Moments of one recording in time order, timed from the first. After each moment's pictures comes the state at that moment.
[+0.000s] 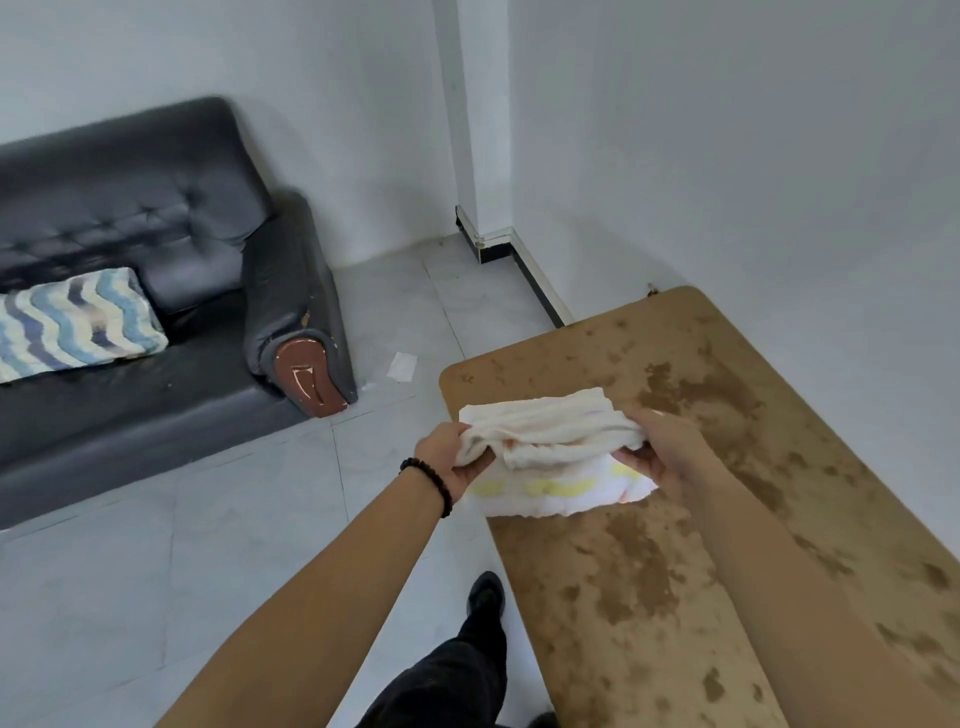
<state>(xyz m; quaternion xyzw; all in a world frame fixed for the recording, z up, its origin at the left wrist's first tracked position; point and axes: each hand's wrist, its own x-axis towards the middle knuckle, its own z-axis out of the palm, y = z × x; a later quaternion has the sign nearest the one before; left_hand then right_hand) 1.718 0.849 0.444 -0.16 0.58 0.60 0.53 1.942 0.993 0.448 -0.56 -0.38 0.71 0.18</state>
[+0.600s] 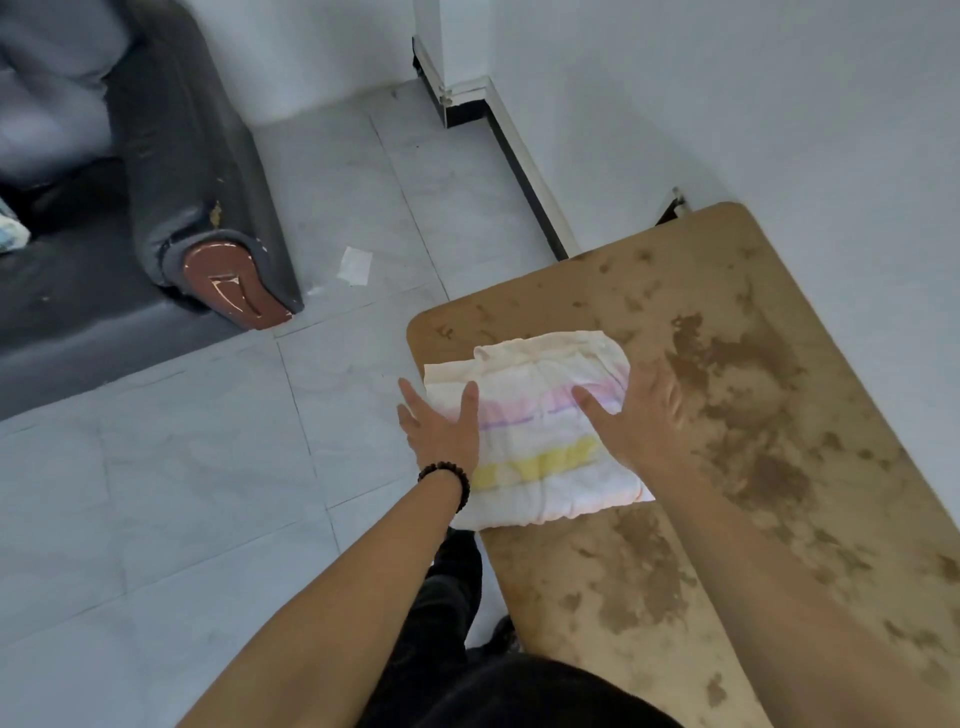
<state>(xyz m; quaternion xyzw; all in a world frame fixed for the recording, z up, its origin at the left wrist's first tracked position) 1.694 0.911 0.326 0.02 0.84 0.39 0.38 1.863 1.035 0.343 -0.63 -0.71 0.31 -0.04</state>
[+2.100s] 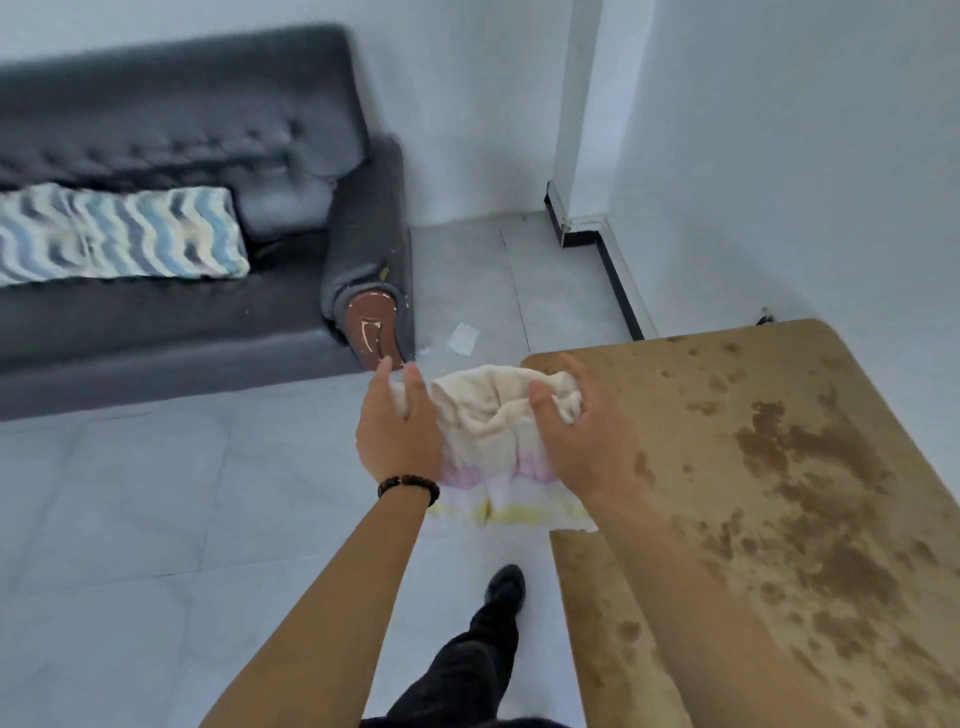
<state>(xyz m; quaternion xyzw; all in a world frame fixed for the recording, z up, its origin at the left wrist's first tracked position) 1.650 0.770 0.468 0.00 0.87 0.50 0.01 1.774 0.889 0.474 -0.43 -0.78 0.42 0.18</state>
